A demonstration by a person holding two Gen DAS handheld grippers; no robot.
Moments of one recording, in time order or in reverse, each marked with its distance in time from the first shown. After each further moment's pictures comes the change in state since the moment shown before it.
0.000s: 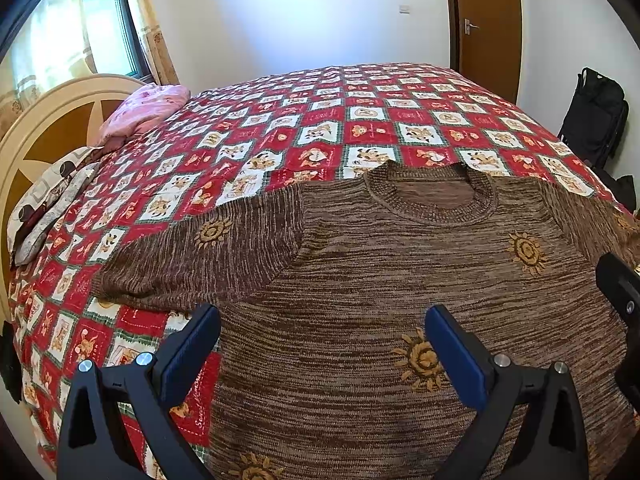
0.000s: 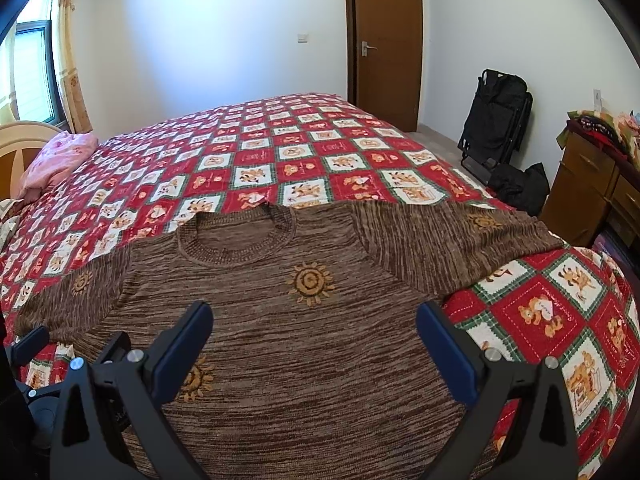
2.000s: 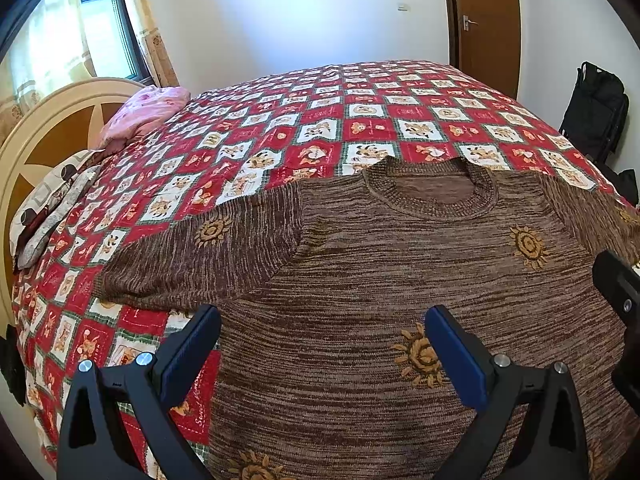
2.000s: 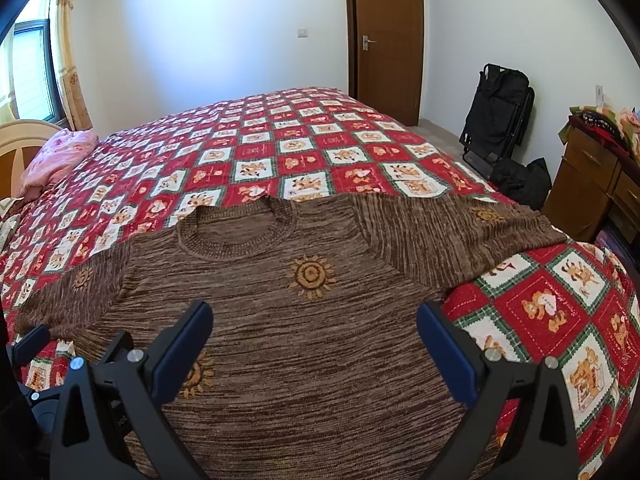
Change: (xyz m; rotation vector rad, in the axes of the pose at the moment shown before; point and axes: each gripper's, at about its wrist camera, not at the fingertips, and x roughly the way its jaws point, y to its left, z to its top) left arm 0.001 -0.005 -0.002 0.015 0.007 0.013; right arm 0.002 -0.001 -0.002 0.008 0.024 0.009
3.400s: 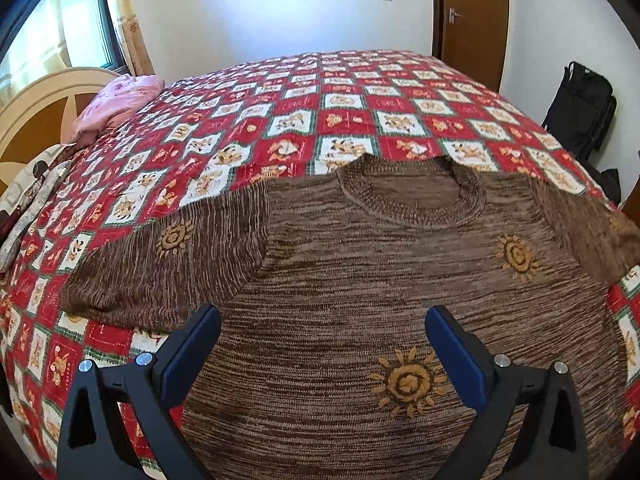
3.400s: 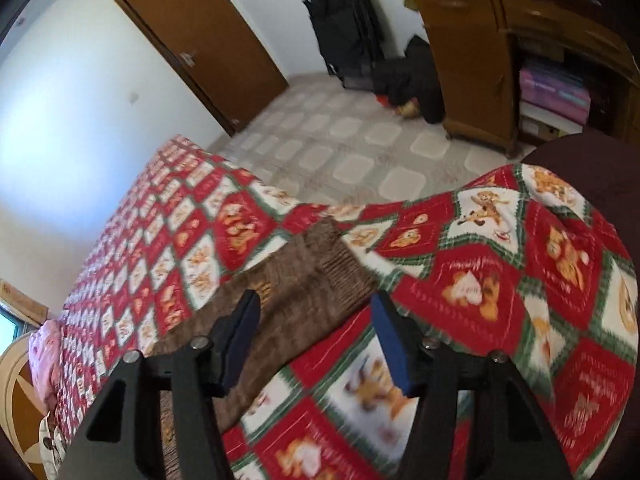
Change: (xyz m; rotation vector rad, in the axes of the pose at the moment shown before) left arm 0.027 -0.010 0.020 0.007 0.055 -0.092; right arm 0.048 -0.338 0.070 0.678 0.124 -0.079
